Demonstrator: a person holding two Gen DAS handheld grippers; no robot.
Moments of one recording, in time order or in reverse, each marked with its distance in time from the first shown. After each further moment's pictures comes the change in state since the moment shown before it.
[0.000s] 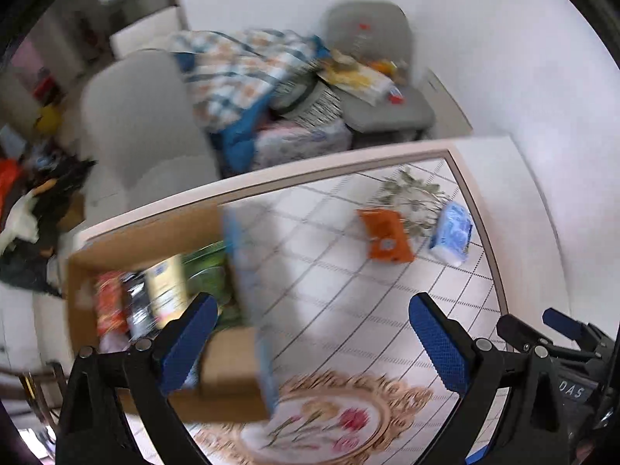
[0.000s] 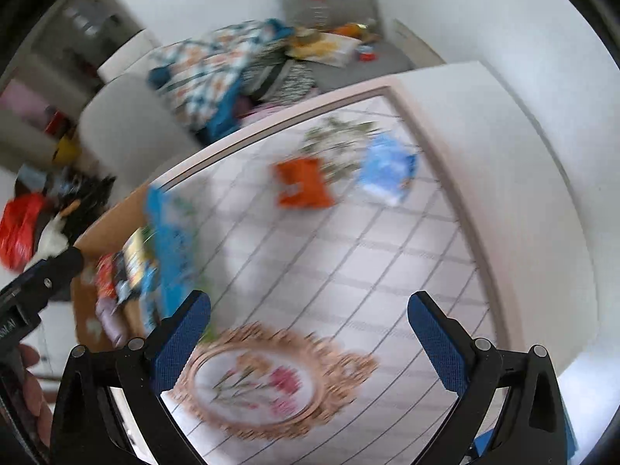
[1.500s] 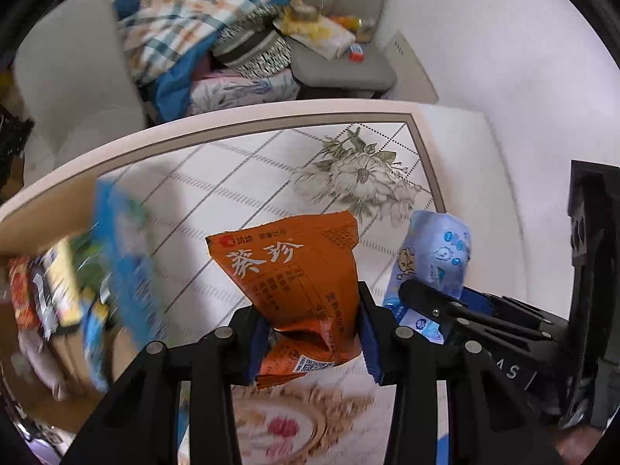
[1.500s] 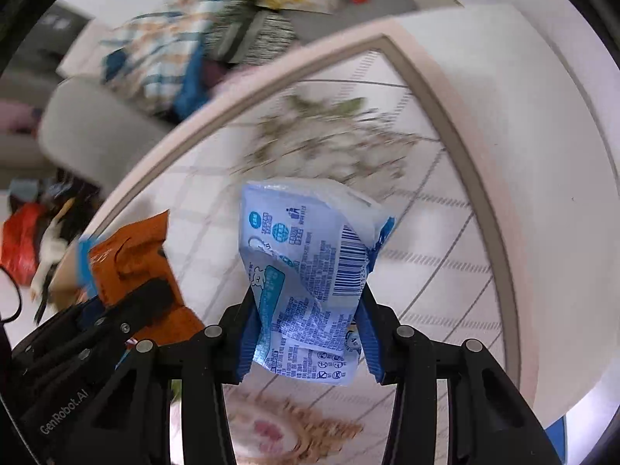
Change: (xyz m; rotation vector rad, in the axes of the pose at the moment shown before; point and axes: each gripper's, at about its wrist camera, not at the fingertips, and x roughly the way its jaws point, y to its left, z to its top) left arm 0.034 -0.007 -0.014 -0.073 0.130 -0.230; right arm 0.120 0.036 0.063 -0.016 0.185 0.102
